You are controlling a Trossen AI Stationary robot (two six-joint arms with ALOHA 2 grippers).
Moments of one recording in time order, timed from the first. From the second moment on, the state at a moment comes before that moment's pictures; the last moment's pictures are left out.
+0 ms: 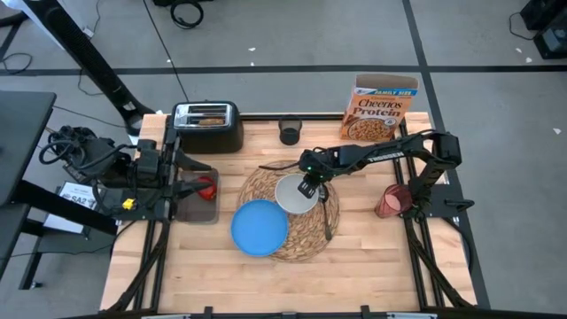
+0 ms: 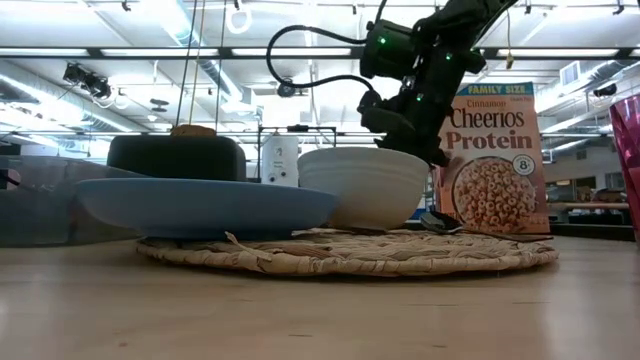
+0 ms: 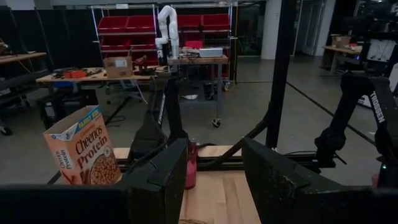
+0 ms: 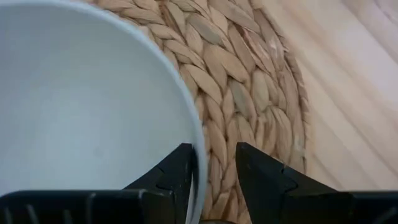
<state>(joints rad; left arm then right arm) -0.58 1.01 1.50 -0.48 -0.60 -0.02 -0.14 1.69 1.06 -0.48 0.13 0.50</state>
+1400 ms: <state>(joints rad) -0.42 1.23 1.50 -0.29 -0.69 -0.10 -0.88 1.33 1.76 -1.29 0.01 -0.52</state>
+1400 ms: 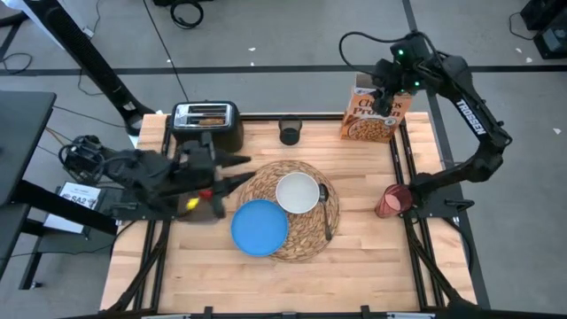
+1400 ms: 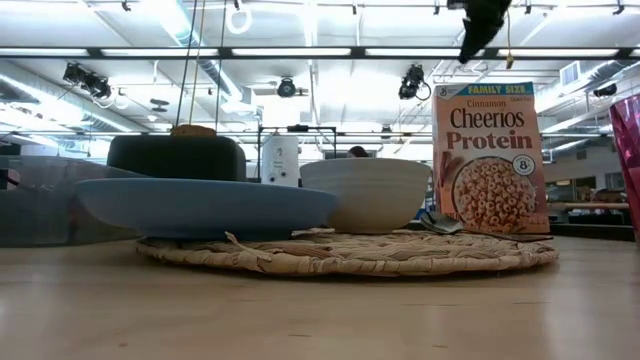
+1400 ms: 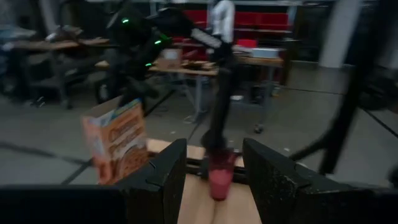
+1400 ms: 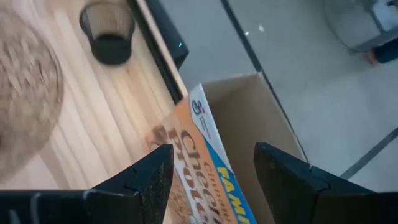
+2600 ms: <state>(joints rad) -0.06 1.48 1.50 -0.36 -0.46 -0.23 -0.84 1.38 1.73 -1.33 -0.05 -0.77</state>
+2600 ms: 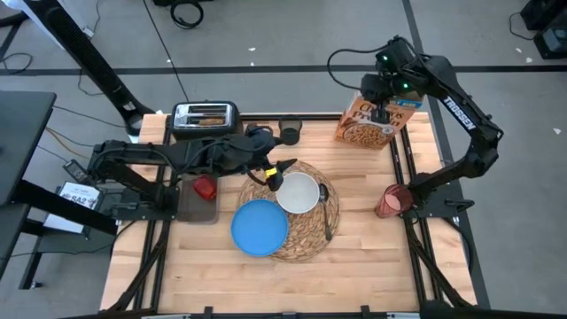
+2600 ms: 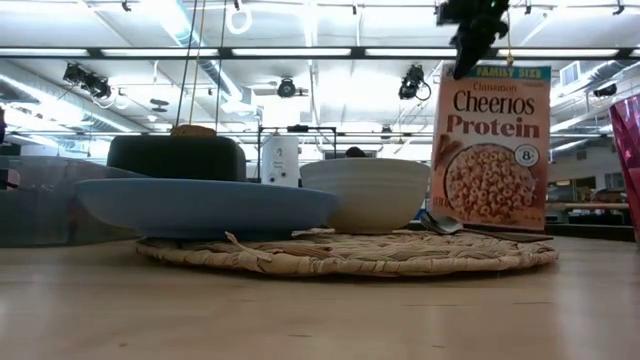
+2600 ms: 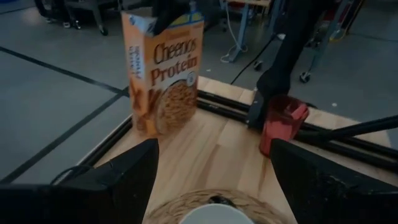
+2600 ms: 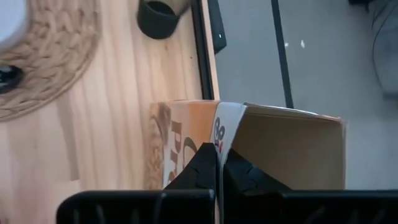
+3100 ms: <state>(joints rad) 0.05 1.59 1.50 -0.25 -0.30 -0.14 -0.56 1.34 1.96 -1.41 -0.02 -0.70</state>
